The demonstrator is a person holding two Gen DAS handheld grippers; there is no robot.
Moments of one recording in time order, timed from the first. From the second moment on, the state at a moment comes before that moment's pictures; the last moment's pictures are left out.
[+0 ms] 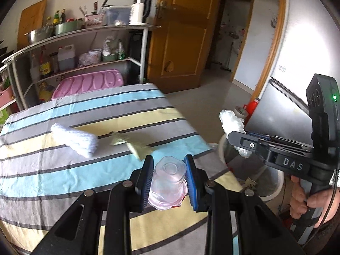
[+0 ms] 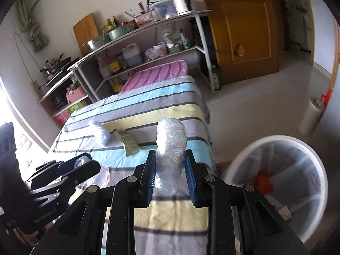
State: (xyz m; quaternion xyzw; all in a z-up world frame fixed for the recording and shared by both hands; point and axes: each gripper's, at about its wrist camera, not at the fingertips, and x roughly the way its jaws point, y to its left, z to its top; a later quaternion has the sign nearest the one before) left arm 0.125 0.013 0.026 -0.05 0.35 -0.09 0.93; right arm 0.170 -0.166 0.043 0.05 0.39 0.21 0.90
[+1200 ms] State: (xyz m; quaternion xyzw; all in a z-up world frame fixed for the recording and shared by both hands) left arm 0.165 -0.185 0.003 0.05 0.38 -0.23 0.89; right arm 0.156 -0.347 -0.009 0.09 0.44 0.04 0.89
